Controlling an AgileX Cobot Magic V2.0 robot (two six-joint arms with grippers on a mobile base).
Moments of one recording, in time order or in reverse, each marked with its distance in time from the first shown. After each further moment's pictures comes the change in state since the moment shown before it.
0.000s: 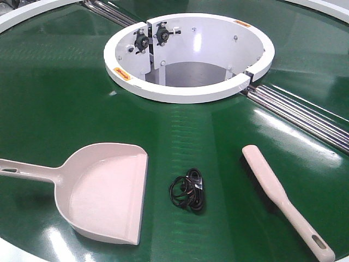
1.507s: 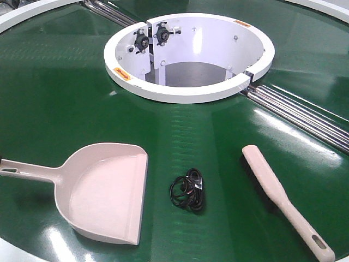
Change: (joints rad) left arm 0.000 0.398 -0.403 -0.061 0.441 0.165; right arm 0.000 0.000 0.000 0.000 0.000 0.000
